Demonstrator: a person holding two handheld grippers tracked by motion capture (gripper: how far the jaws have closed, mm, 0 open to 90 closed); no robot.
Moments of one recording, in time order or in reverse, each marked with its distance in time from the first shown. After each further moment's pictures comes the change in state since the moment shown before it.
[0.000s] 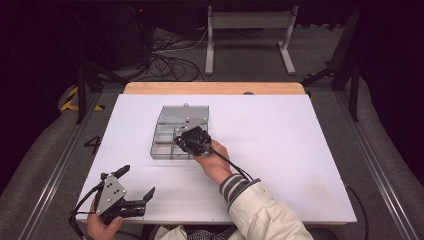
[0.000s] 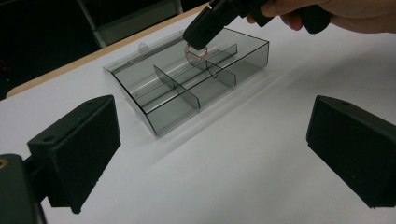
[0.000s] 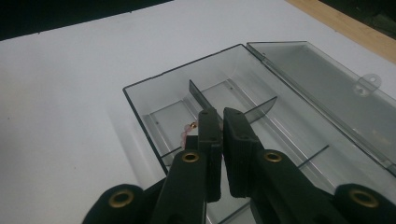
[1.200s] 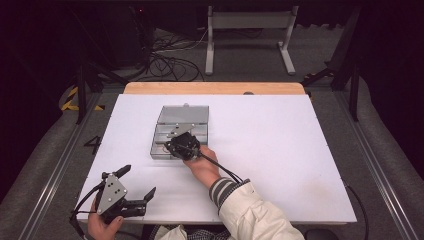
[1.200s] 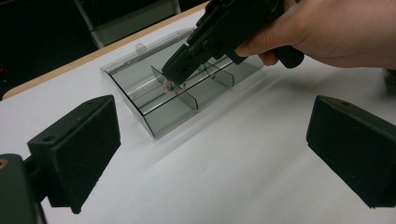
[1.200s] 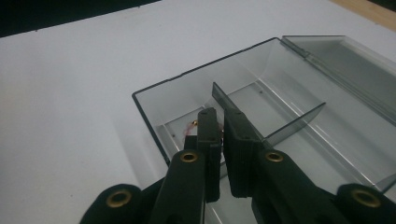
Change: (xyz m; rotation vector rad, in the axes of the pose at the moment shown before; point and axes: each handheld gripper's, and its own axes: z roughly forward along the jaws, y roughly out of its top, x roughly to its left) left arm 0.000 0.001 0.001 0.002 -0.009 0.007; right arm 0.016 -0.006 0.038 -0.008 0.030 0.012
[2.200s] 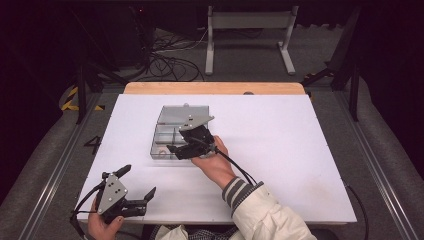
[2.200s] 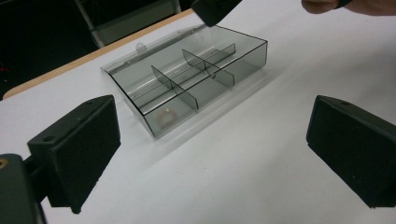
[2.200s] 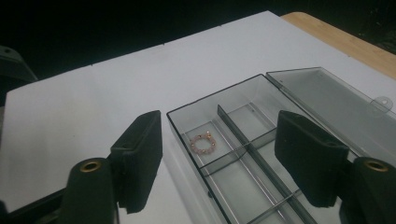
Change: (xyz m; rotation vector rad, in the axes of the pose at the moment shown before) left arm 0.000 0.000 0.001 0.002 0.004 0.001; right arm -0.006 0.020 -0.071 -0.071 0.052 0.014
